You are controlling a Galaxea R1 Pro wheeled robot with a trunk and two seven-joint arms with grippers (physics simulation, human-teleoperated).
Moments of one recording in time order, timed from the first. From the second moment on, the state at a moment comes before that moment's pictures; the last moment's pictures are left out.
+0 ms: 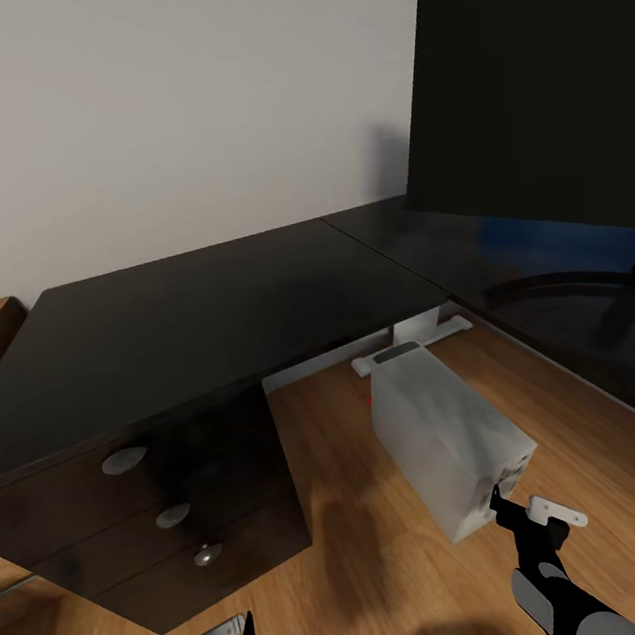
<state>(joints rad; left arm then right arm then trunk) -0.19 -0.03 -0.02 -0.58 0.27 -0.39 0.08 -0.56 -0.04 -0.20 -0.28 -0.20 -0.54 -0.21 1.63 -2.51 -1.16</state>
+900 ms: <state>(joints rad) -0.19 -0.03 -0.02 -0.57 0.27 -0.39 0.08 -0.56 -0.04 -0.19 -0.28 -0.19 -0.57 -0.20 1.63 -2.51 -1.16</state>
